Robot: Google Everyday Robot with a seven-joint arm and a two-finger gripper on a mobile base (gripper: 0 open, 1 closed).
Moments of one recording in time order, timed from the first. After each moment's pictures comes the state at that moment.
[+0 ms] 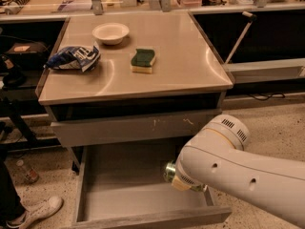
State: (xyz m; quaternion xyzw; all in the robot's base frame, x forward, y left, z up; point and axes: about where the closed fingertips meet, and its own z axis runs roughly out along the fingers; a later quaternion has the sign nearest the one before) arm 0.420 -0.096 0.662 -0.51 0.85 -0.05 0.15
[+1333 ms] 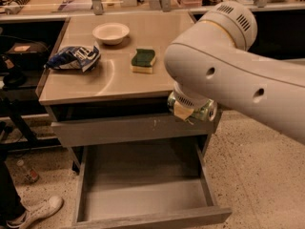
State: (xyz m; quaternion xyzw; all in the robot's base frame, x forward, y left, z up) arm 0.525 -0.105 0.846 -0.47 0.84 -0.16 0.21
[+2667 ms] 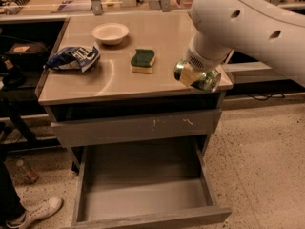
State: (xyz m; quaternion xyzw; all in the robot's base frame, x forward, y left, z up) arm 0.602 -0.129 0.889 -0.40 0.87 -0.12 0.26
